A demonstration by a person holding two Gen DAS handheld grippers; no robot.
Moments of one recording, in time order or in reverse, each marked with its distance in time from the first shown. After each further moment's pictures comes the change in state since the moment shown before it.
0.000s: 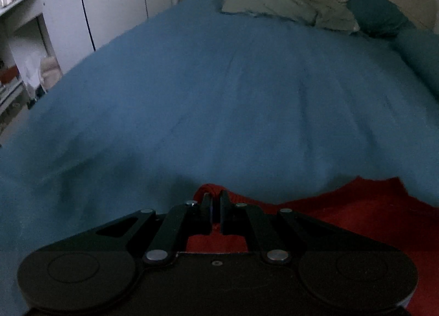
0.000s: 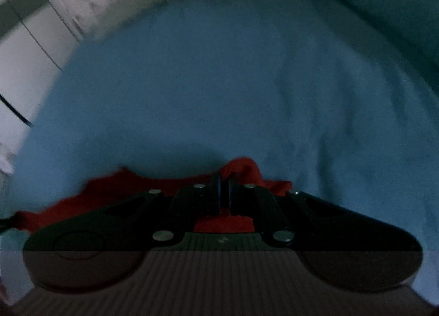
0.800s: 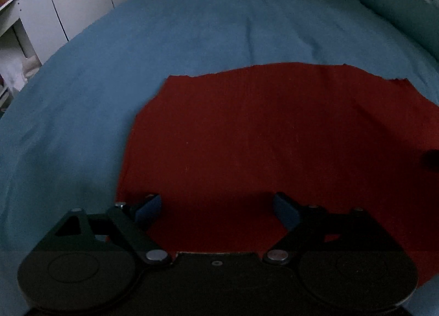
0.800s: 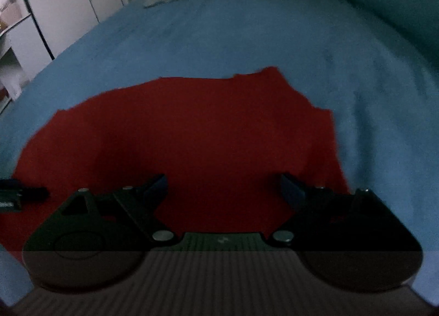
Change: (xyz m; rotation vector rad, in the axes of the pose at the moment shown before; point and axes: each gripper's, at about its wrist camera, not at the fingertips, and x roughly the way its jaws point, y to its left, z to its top) left arm -0.065 -0.035 -0.144 0.180 0.058 -0.032; right arm -0.023 0.014 -0.120 -0.320 -0.079 0.032
